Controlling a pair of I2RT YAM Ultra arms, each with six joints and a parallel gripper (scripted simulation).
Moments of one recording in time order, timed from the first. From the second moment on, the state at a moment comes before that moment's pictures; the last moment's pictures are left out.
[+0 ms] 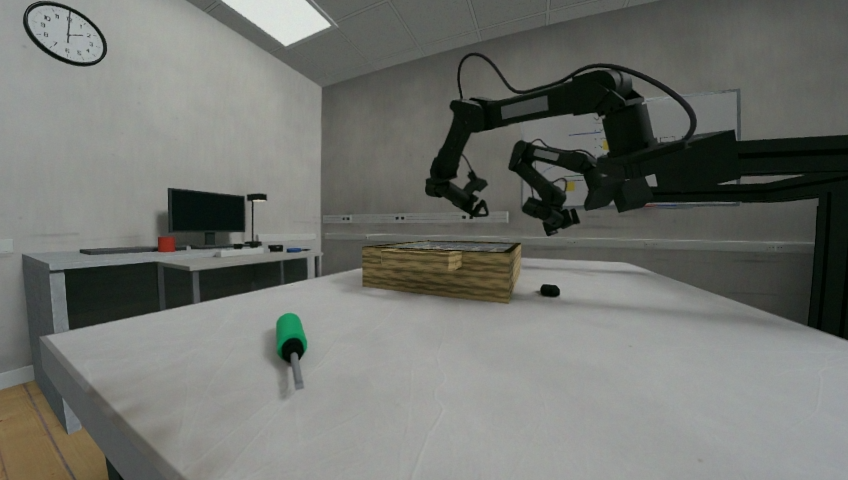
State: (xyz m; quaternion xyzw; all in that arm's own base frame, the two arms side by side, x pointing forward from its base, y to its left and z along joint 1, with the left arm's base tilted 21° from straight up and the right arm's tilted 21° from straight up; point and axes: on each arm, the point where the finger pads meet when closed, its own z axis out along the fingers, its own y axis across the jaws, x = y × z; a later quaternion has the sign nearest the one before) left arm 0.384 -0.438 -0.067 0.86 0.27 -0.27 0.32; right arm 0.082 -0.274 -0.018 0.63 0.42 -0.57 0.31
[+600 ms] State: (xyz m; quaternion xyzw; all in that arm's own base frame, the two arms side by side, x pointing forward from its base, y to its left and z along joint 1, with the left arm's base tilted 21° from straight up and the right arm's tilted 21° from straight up) left arm 0.384 -0.438 -0.067 0.86 0.27 -0.27 0.32; right arm 0.082 -0.274 -0.018 0.63 0.42 -0.57 0.31
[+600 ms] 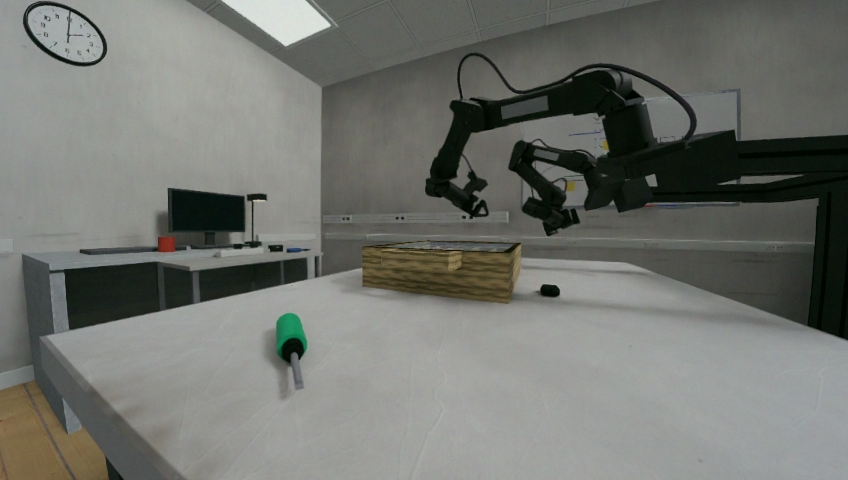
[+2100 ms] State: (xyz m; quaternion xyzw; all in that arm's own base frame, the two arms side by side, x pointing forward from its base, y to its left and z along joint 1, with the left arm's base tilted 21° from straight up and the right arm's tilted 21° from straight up) left arm 0.394 -0.421 -0.075 0.86 0.31 -0.27 0.31; right arm 0.098 -0.276 -0.022 0.62 0.45 -0.56 0.32
